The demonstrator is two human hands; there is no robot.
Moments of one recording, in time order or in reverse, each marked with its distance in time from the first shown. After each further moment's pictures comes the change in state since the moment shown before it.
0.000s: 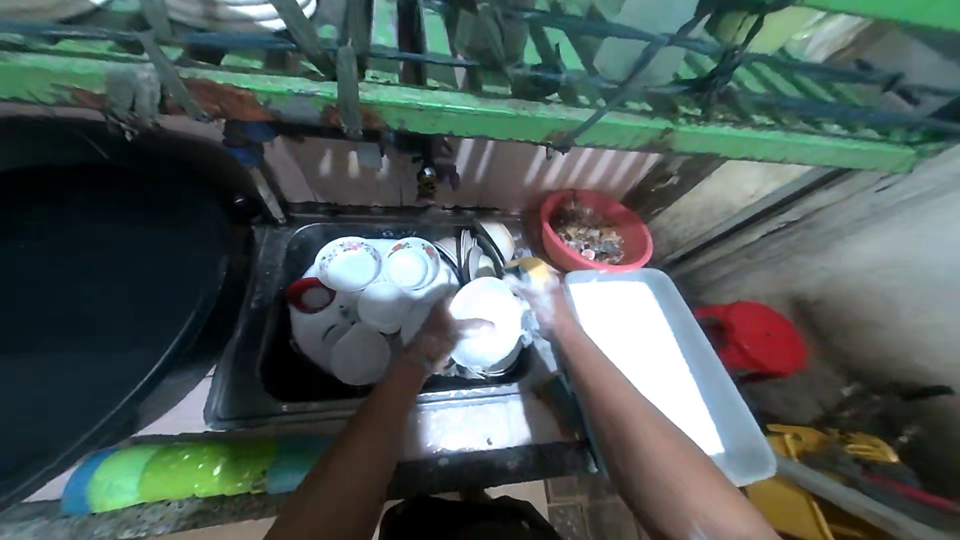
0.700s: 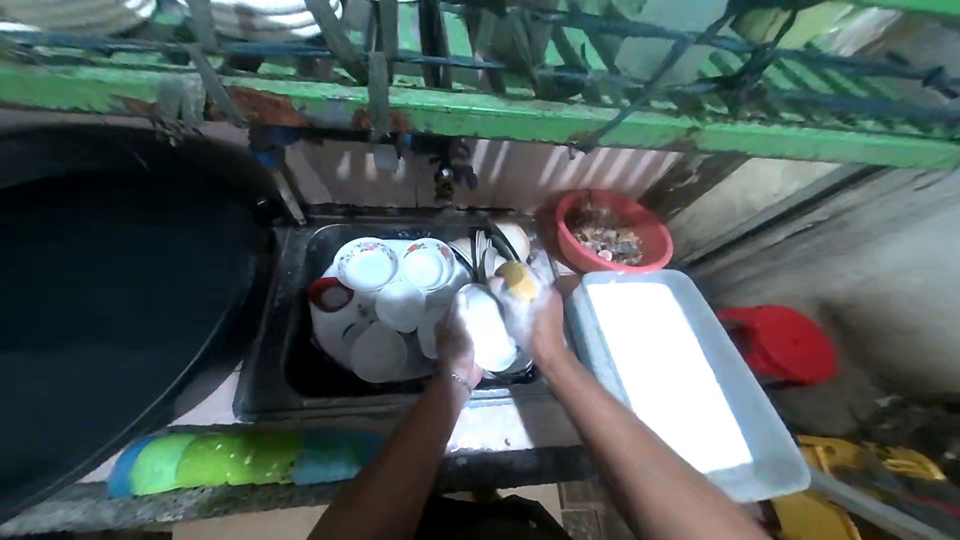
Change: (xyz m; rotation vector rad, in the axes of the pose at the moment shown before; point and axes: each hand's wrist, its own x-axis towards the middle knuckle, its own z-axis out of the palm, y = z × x) left_hand -0.010 -0.007 0.031 -0.415 0.469 -0.088; right_hand -0.033 -0.025 0.049 -0.453 0.148 -0.203
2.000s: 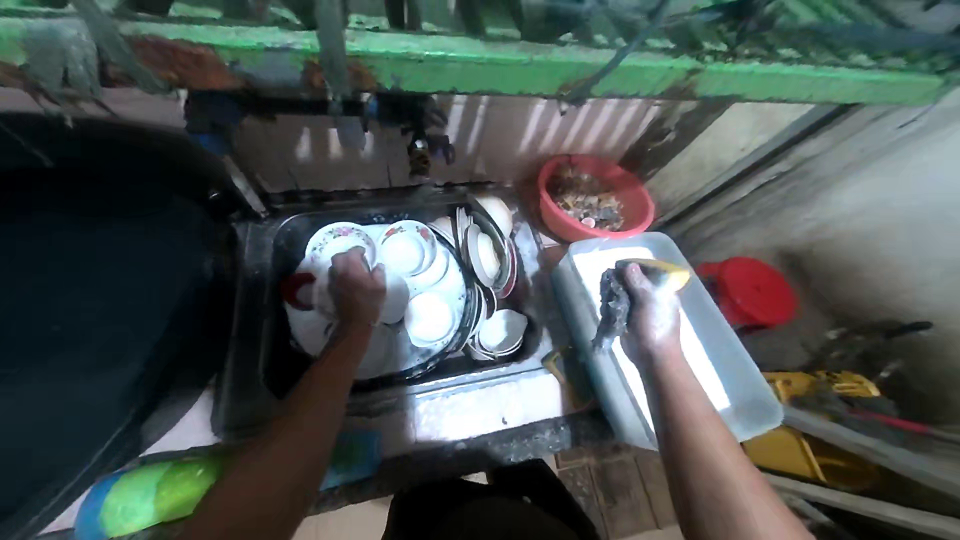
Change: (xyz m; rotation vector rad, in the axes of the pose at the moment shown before) left_hand 0.117 0.061 -0.103 1.311 0.147 0.567; right_hand -0.024 0.089 -0.106 0.648 0.259 0.236
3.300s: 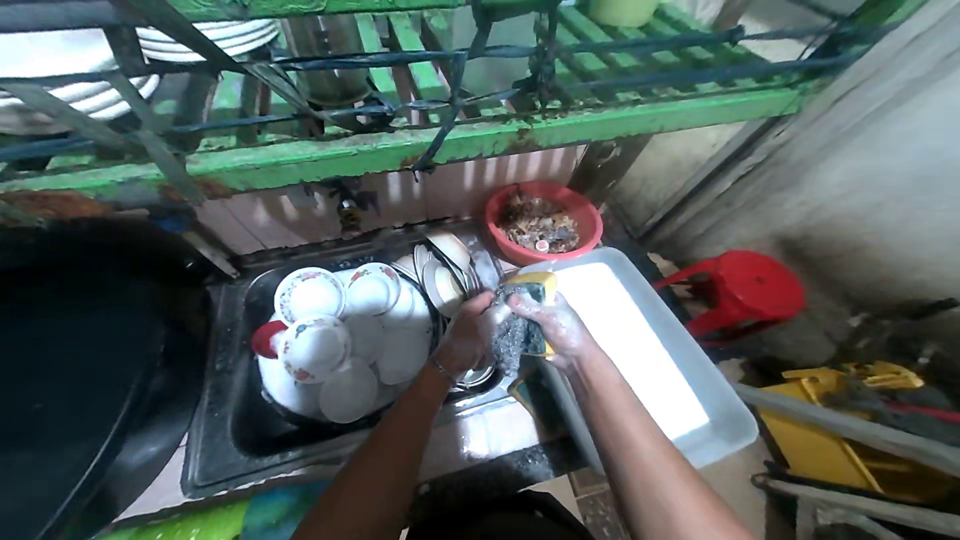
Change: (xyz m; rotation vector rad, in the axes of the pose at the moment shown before) left_hand -0.085 0.207 0.068 -0.758 -0.666 0.127; right_hand 0.006 -0.030 0.017 0.293 -0.399 0.351
